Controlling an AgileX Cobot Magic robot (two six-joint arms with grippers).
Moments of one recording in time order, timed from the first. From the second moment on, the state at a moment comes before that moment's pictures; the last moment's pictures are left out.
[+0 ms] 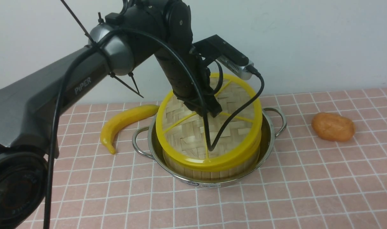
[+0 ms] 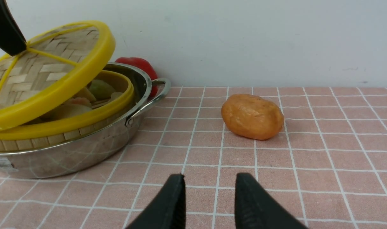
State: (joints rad) right arm 0.14 0.00 0.01 0.13 0.33 0.05; left arm -0.50 2.09 -1.96 -0.04 1.17 0.44
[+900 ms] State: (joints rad) right arm 0.14 0.00 0.01 0.13 0.33 0.05; left arm -0.50 2.13 -1.96 -0.04 1.11 0.47
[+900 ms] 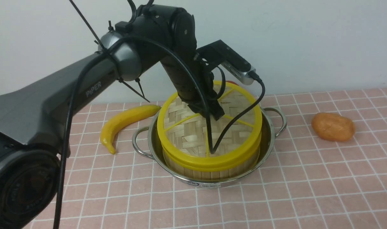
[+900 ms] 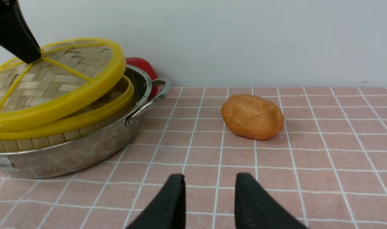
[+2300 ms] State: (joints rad) right arm 0.14 0.00 0.01 0.13 0.33 0.05; left arm -0.49 1.66 -1.96 -0.01 1.21 0.30
